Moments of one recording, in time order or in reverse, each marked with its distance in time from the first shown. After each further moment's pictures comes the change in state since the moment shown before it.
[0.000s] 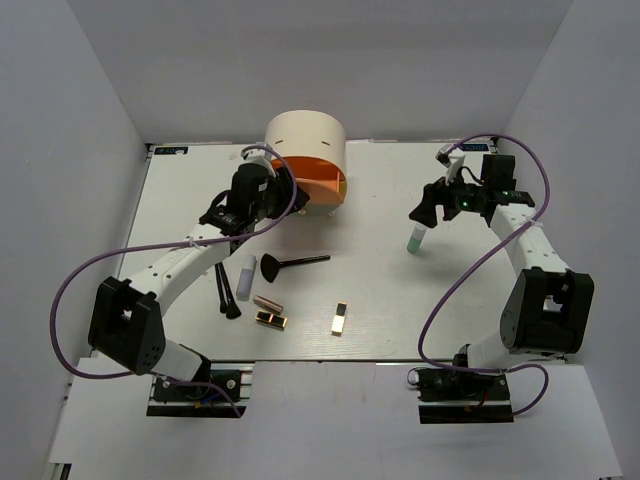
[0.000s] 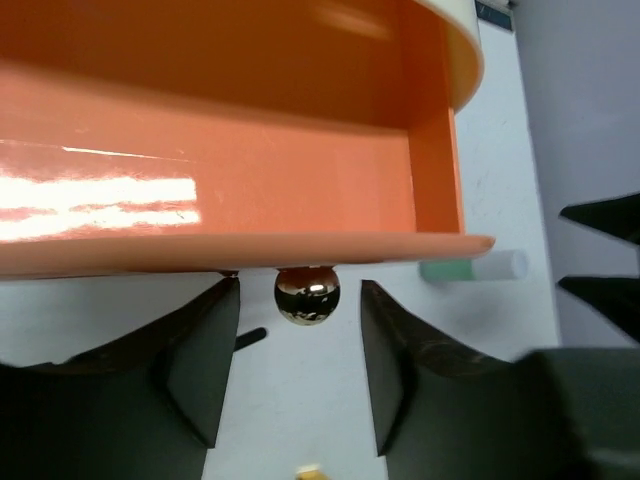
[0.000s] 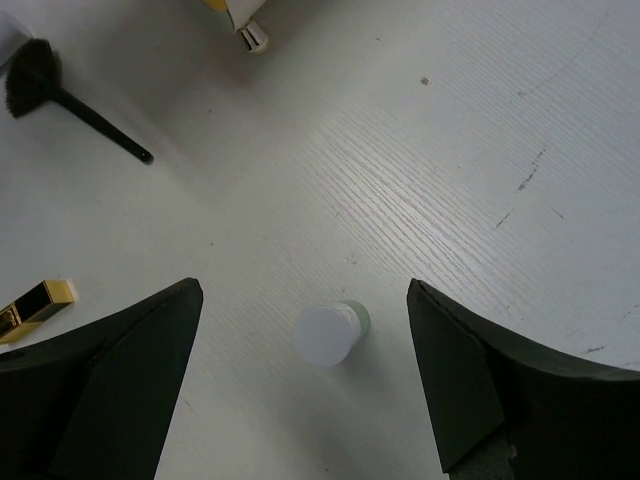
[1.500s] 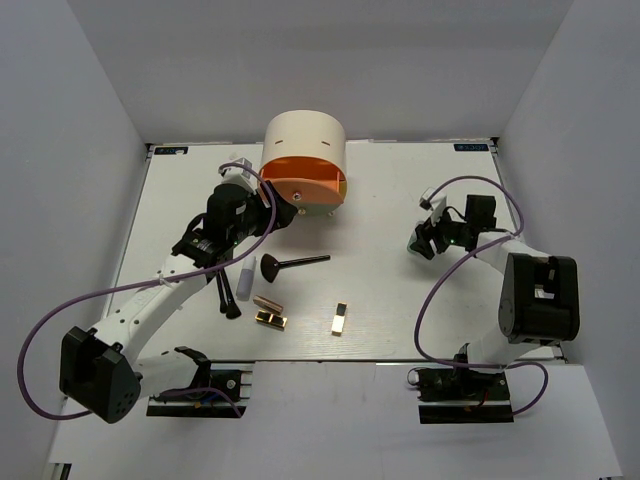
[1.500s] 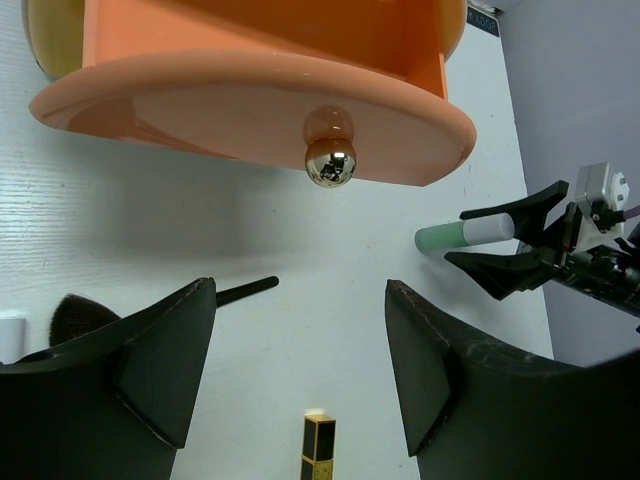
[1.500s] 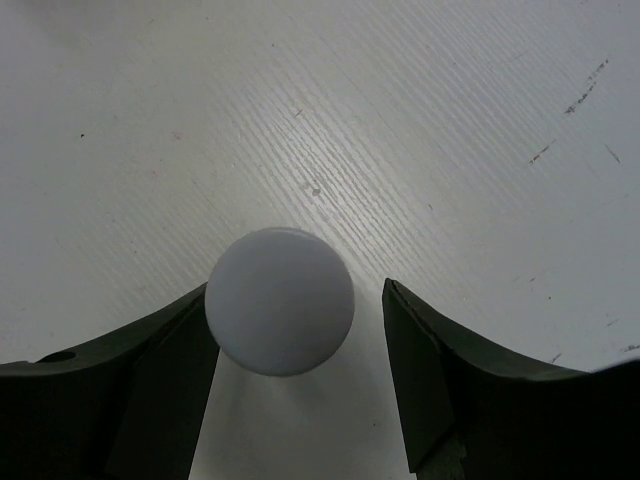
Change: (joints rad) left arm 0.000 -0.272 -0.161 -0.075 -0.024 -0.016; right arm 0.002 0.059 -0.370 0.368 0.081 -0.266
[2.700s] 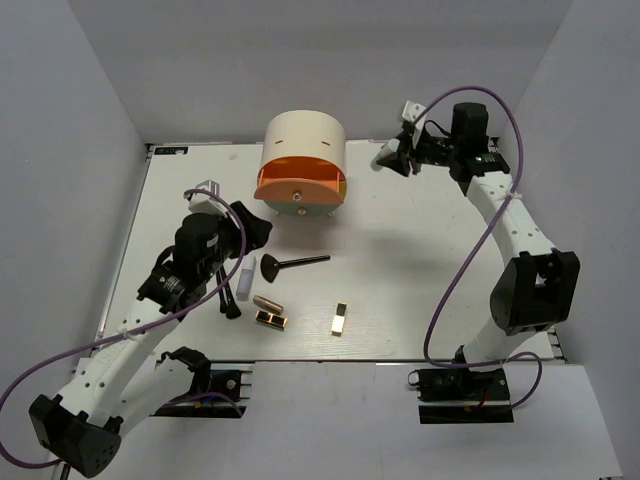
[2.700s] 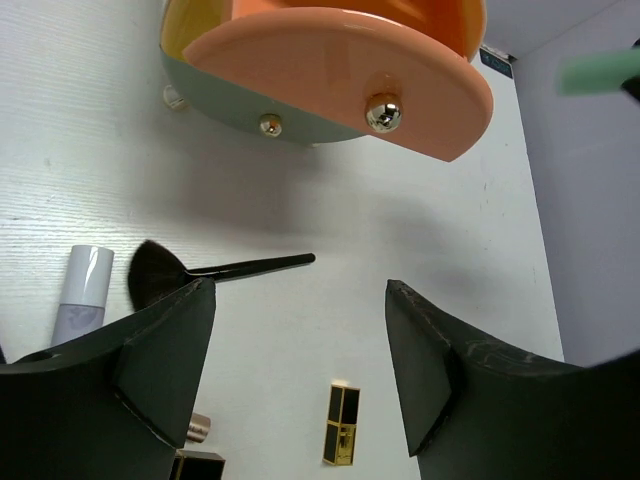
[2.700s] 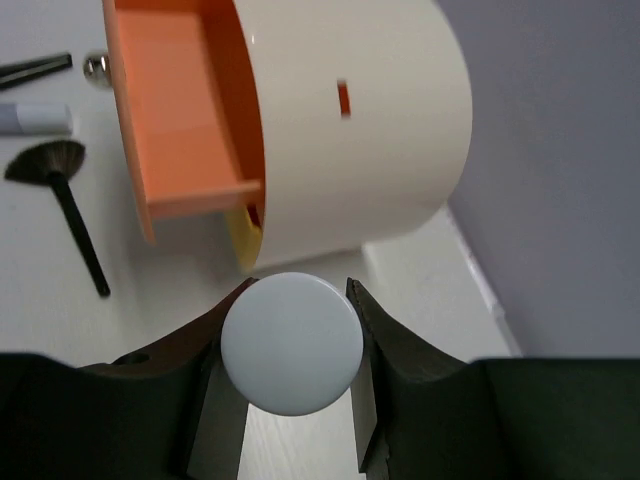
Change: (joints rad) left arm 0.003 -0.324 -0.118 -0.158 -0.114 -0.008; right arm 0.204 0.080 0.719 -0.215 -0.240 0.042
